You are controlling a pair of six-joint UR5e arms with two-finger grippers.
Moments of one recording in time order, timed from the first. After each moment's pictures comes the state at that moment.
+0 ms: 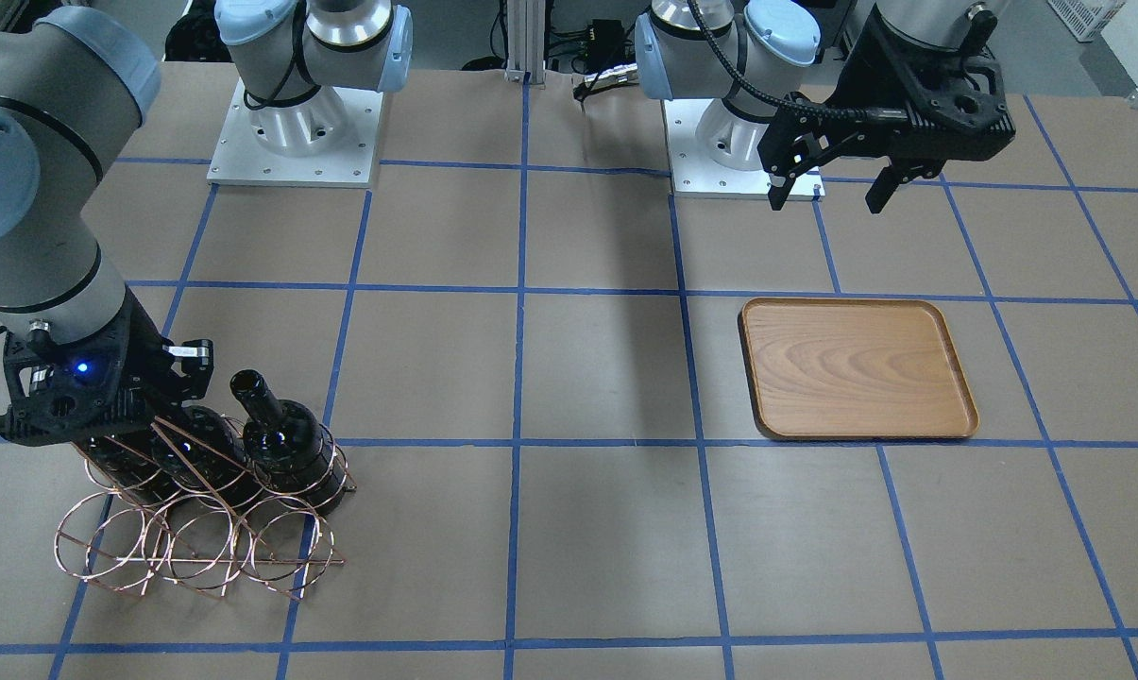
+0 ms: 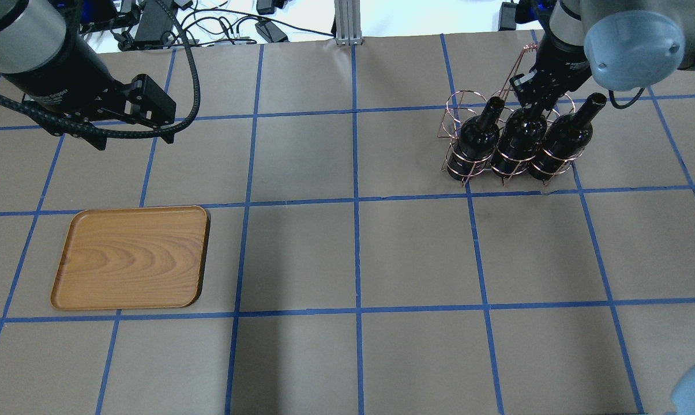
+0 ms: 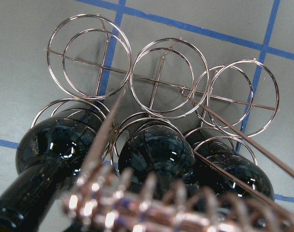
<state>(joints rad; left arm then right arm) -1.49 -1.46 -1.58 -1.61 1.53 0.05 1.46 -1.32 1.55 -1.87 -1.64 -0.35</state>
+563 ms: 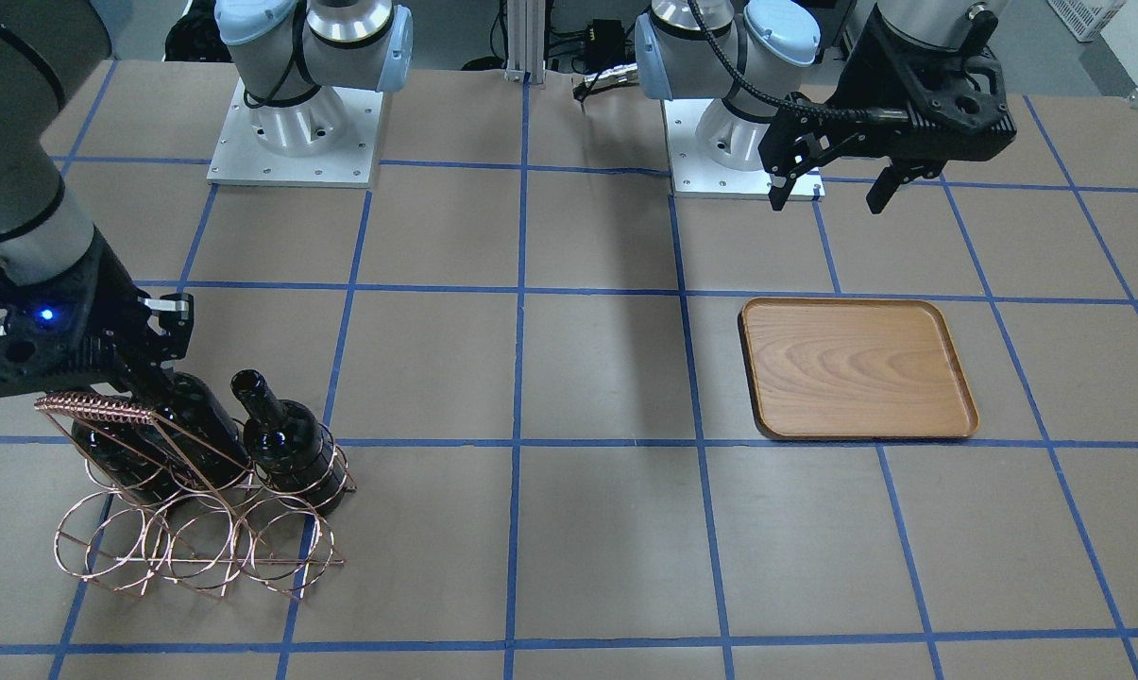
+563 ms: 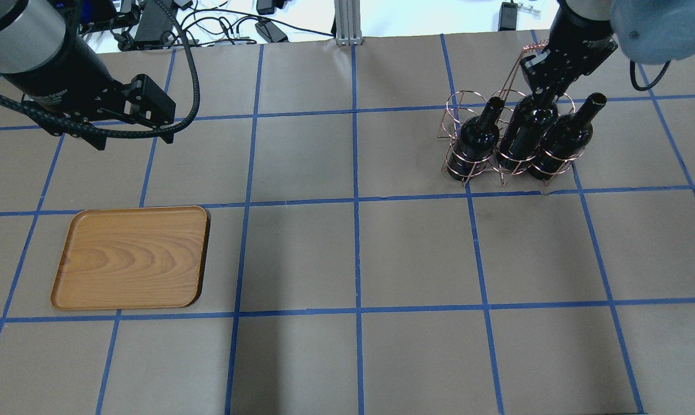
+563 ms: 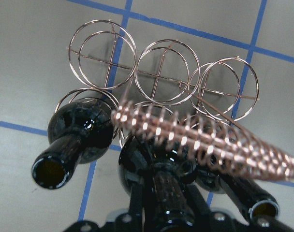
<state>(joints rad) -1.49 -1.46 -1.58 -1.61 1.53 0.05 1.46 -1.39 1.46 -1.70 -1.64 -0.36</state>
